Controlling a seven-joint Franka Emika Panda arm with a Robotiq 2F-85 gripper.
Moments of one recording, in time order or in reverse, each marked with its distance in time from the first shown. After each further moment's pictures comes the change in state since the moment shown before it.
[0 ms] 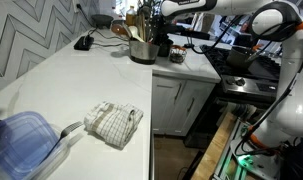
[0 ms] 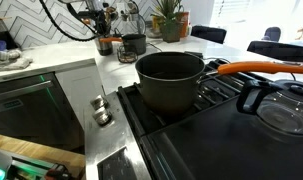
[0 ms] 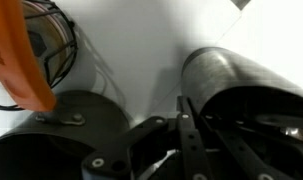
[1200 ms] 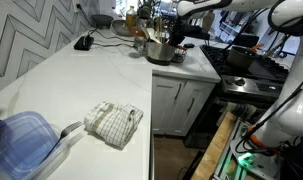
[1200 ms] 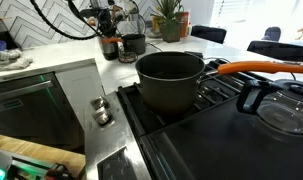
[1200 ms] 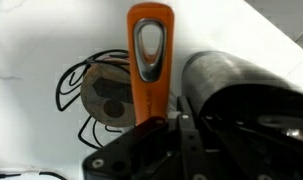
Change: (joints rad) arm -0.051 -0.161 -0.084 -0.220 -0.015 -0.001 -0.055
